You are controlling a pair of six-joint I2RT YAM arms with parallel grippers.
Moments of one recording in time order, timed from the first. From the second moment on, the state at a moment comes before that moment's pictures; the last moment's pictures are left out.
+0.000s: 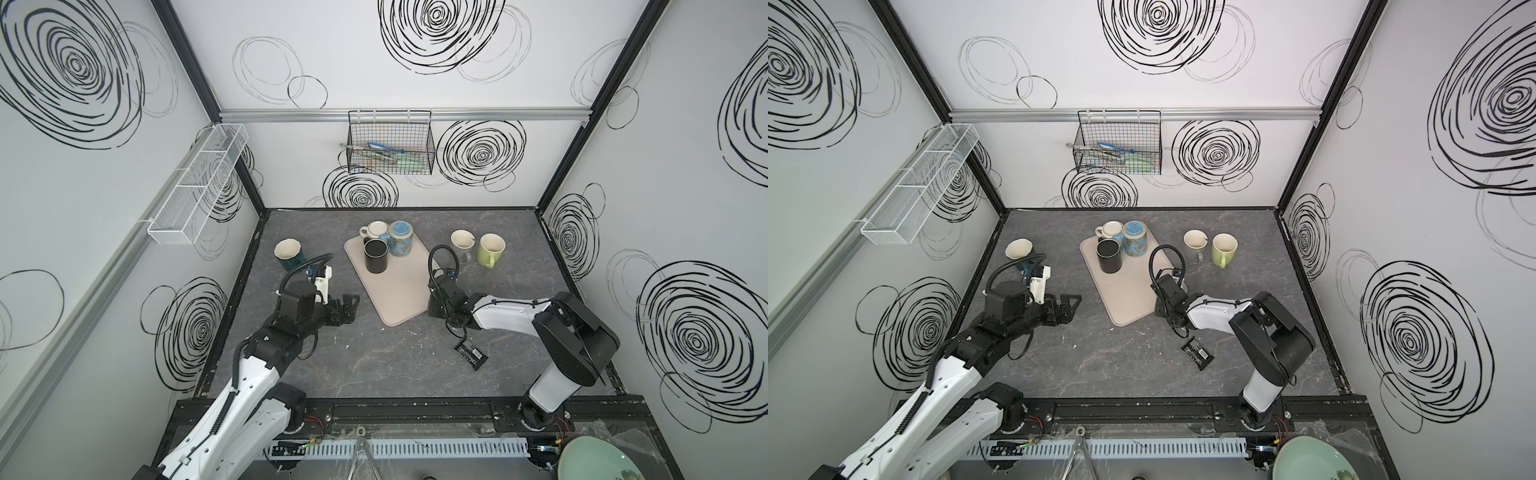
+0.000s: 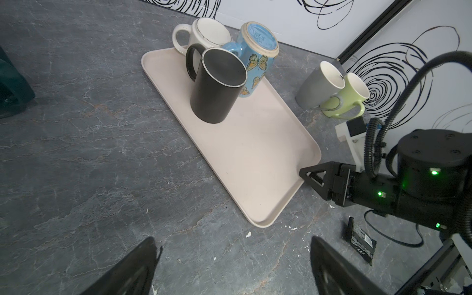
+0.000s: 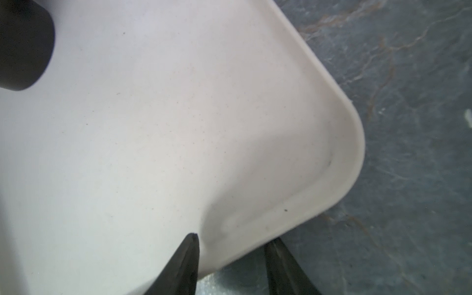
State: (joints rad) left arm -0.33 0.74 0.61 -0.46 0.17 -0.39; right arm 0.69 1.68 0.79 -0.12 0.22 0.79
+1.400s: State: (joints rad) left arm -0.34 0.74 0.61 -0.48 0.15 -0.40; right arm 0.41 1.55 0.69 -0.18 0.14 0.67
